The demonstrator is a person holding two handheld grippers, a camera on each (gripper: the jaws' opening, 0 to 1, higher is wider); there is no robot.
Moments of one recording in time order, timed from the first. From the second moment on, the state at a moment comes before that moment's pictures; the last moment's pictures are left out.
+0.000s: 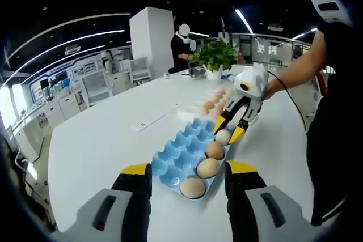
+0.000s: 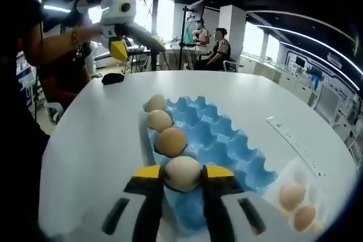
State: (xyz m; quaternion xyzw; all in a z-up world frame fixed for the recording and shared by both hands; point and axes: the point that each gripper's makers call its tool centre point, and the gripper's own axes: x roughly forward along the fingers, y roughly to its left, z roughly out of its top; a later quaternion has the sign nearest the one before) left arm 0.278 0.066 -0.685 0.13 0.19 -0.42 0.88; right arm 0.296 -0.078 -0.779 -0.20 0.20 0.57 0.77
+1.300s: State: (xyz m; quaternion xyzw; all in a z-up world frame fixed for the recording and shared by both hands) left arm 0.282 0.065 -0.687 0.12 0.19 -0.42 0.88; right arm 0.303 -0.258 -0.763 -0.21 0.24 0.41 0.85
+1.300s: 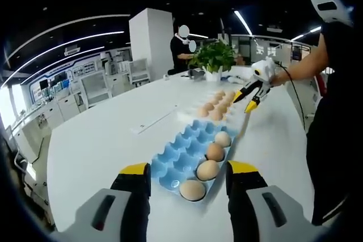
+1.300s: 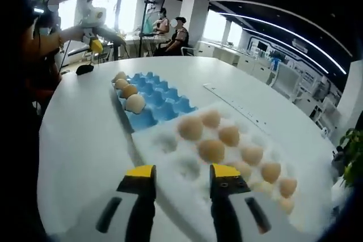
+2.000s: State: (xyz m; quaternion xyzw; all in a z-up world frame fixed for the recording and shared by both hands) left arm 0.281 0.063 -0.688 0.12 0.19 -0.43 0.88; right arm 0.311 -0.344 -0.758 -0.19 0.26 0.30 0.90
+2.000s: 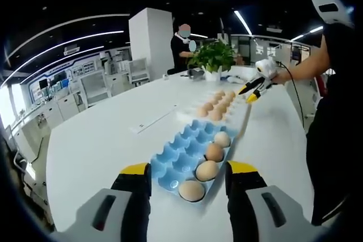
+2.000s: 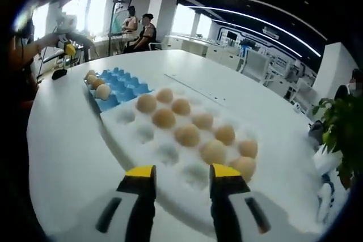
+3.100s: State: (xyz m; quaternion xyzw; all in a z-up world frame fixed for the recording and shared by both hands) left arm 0.281 0.065 -0.681 0.12 0.18 -0.42 0.88; right arm 0.329 -0.402 -0.784 -0.05 0.35 0.16 0.92
